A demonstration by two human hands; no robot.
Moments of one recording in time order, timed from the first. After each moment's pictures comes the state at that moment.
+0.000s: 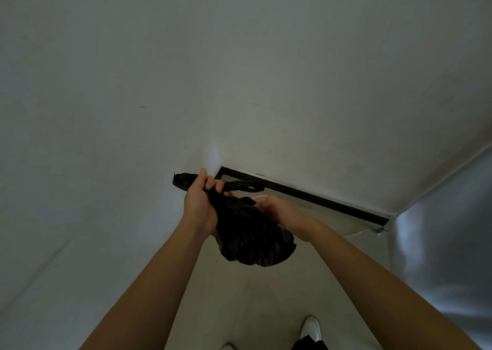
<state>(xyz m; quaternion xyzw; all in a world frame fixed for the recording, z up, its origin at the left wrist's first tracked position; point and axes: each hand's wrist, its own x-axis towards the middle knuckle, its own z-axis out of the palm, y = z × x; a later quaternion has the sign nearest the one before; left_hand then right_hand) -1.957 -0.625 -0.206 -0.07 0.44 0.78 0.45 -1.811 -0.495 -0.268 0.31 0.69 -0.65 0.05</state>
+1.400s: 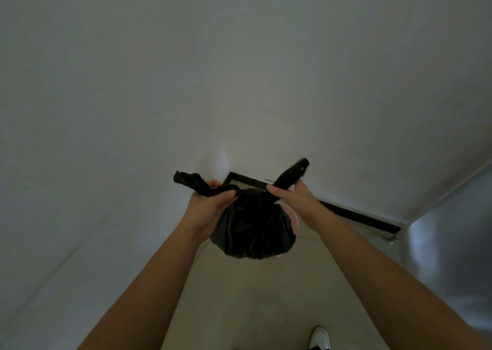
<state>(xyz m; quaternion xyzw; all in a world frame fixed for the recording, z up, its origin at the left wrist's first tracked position) -1.964 -0.650 -0.199 0.05 0.57 0.71 0.41 -1.821 -0.476 -0.253 0.37 0.56 -0.73 -0.11</state>
